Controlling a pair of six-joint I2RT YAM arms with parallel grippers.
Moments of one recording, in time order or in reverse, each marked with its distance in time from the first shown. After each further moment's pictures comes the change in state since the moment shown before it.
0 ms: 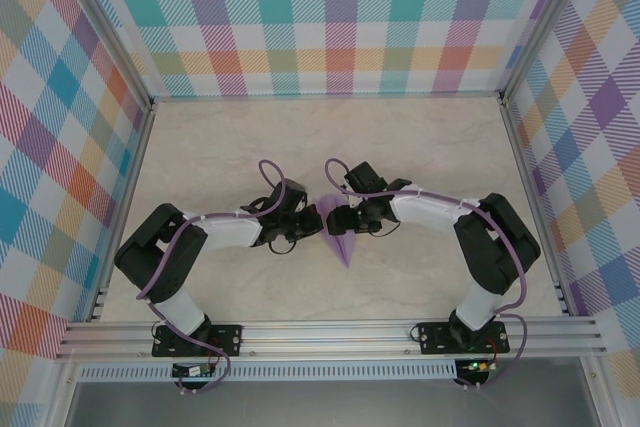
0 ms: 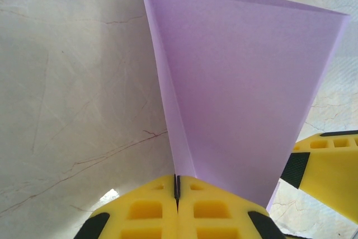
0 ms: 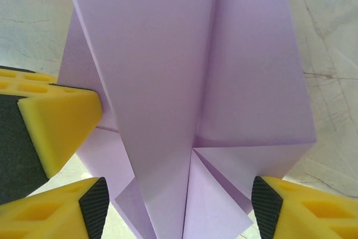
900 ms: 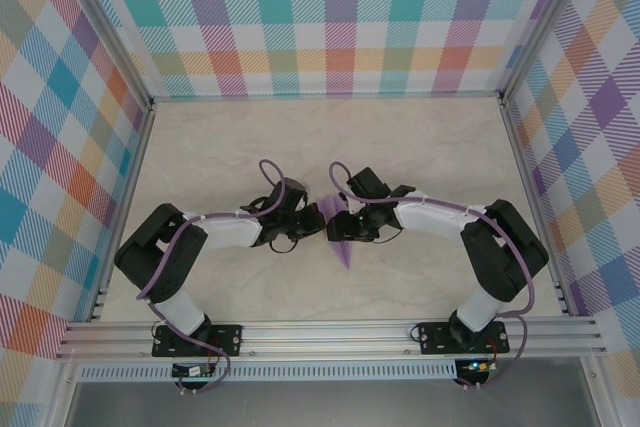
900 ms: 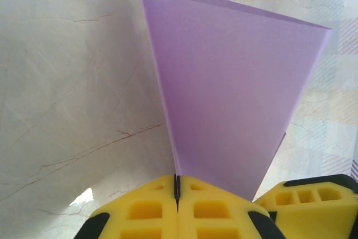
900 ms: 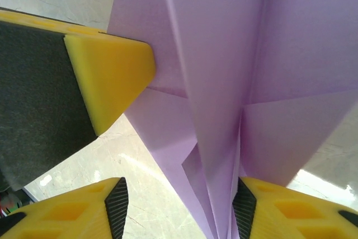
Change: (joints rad) left arm 0.000 0.000 0.000 0.039 0.042 -0.023; right arm 0.023 -0.051 -0.066 0.038 -0.132 0.092
